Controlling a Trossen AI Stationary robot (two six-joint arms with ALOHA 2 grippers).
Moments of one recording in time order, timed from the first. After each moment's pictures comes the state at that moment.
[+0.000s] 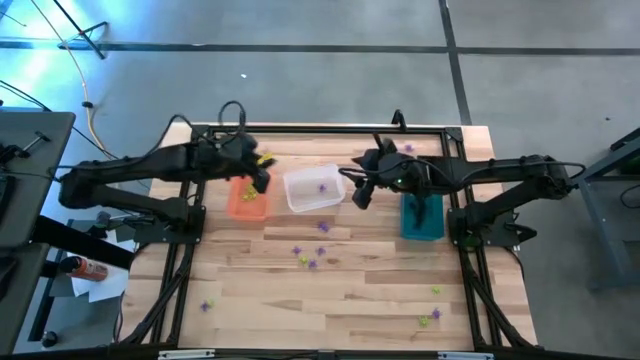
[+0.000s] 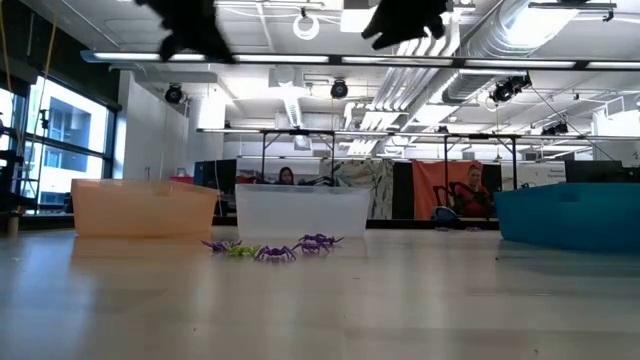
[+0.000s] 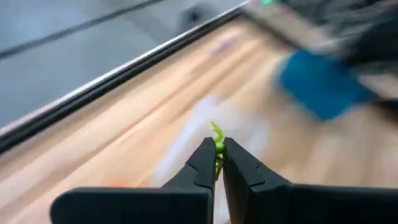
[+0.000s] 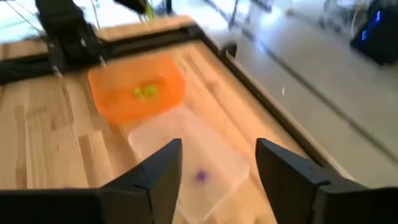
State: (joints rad) left arm 0.18 1.01 1.00 -0.62 -0.32 -0.47; right arm 0.02 1.32 1.20 -0.43 0.48 0.19
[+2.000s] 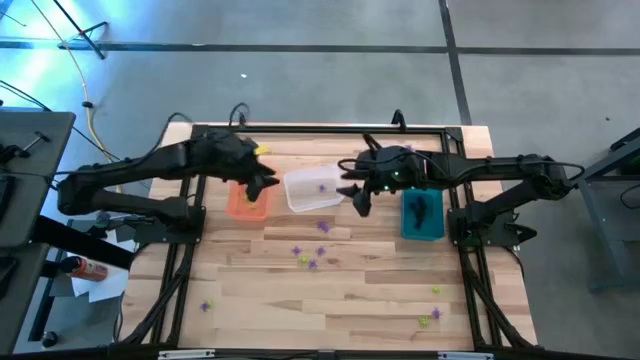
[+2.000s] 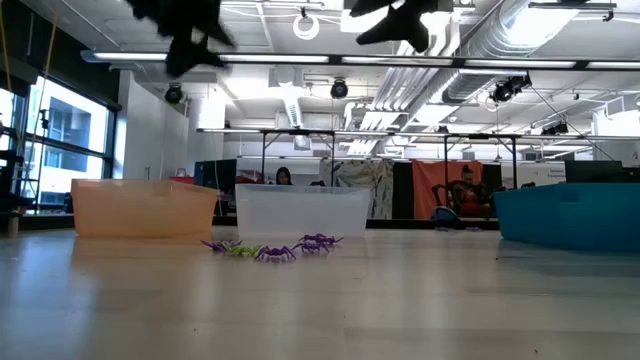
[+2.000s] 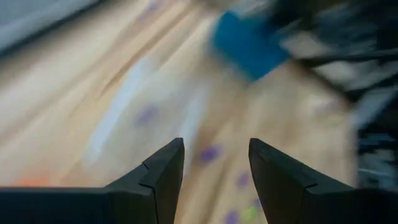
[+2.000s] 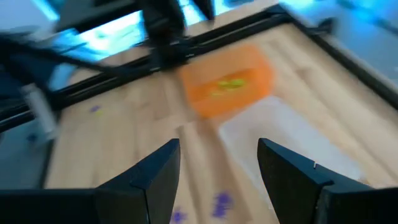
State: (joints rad) left arm 0.27 0.98 0.92 -0.52 0.12 -0.39; right arm -0.04 1.34 1.20 -0.38 0.08 0.32
